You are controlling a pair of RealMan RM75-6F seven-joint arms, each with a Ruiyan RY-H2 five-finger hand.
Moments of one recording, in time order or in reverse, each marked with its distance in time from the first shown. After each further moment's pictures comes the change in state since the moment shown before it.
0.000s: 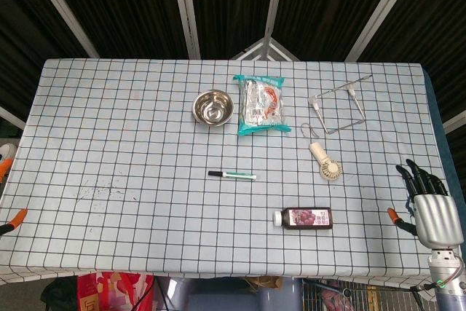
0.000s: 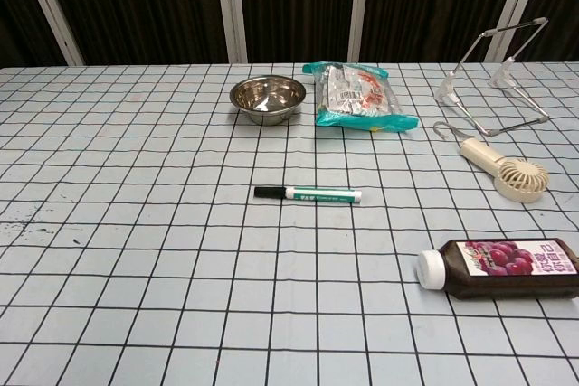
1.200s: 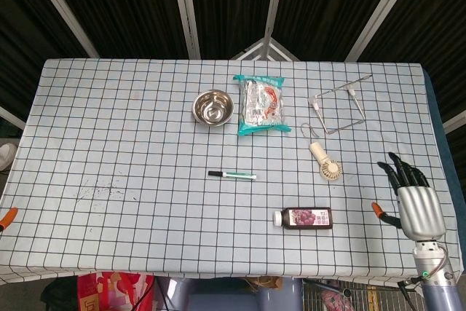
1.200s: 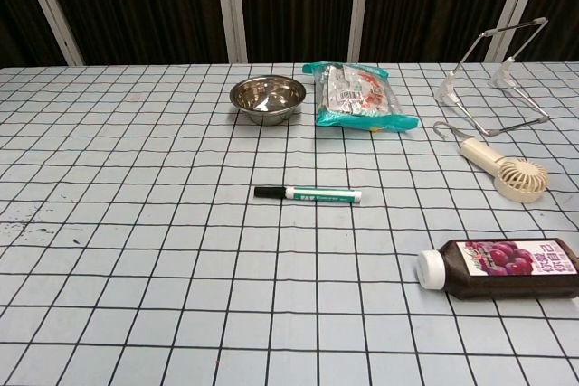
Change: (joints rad) left arm 0.030 0.083 -0.014 -0.101 0.022 0.063 -0.019; right arm 0.052 0.015 0.021 -0.157 0.031 -0.058 -0.079
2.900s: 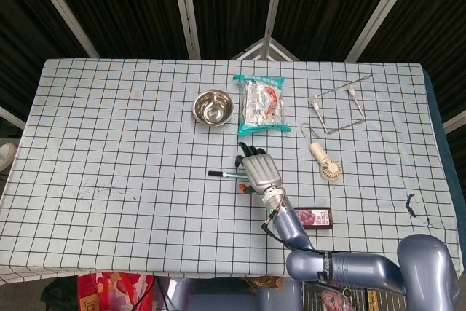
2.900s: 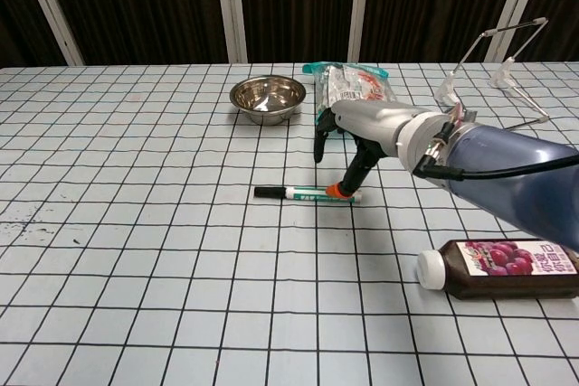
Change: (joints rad) left arm -0.006 -0.005 -0.026 0.100 -0.098 -0.053 -0.042; right arm 0.737 -0.643 0.170 0.272 0.792 -0.391 -0.491
